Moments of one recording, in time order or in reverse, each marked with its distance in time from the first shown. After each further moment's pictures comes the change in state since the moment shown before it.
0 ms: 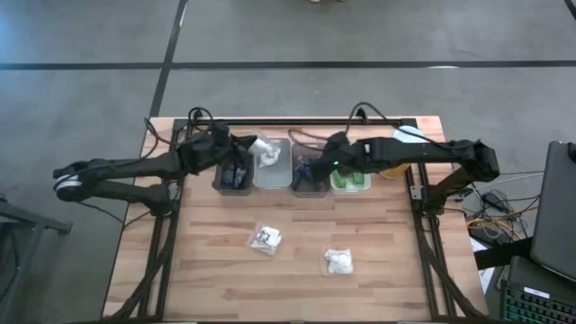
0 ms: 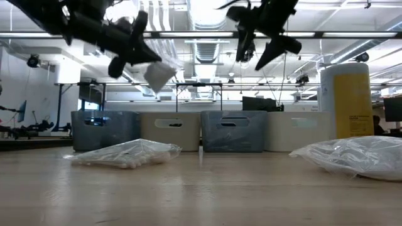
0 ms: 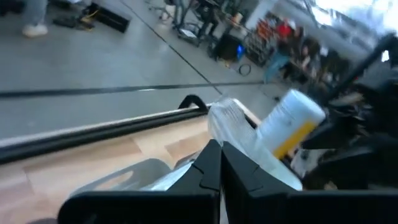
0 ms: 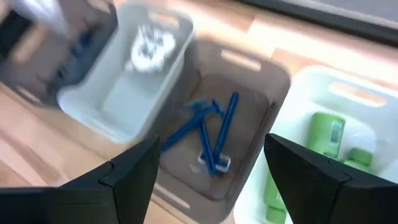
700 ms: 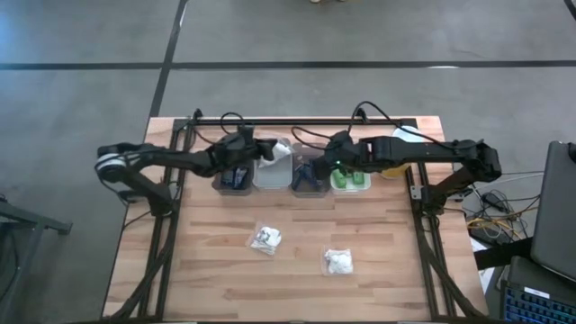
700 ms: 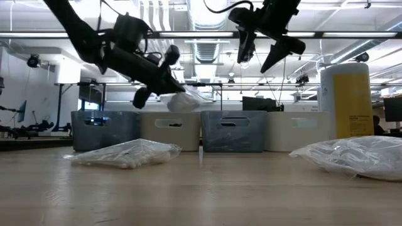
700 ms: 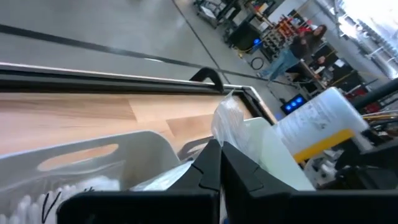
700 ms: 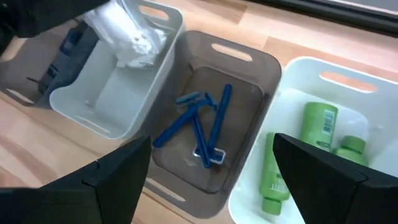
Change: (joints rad) left arm 0.039 0.470 0.072 0.308 0.026 -0.235; right arm -0.001 -0.018 -0.005 -0.028 -0.002 0.045
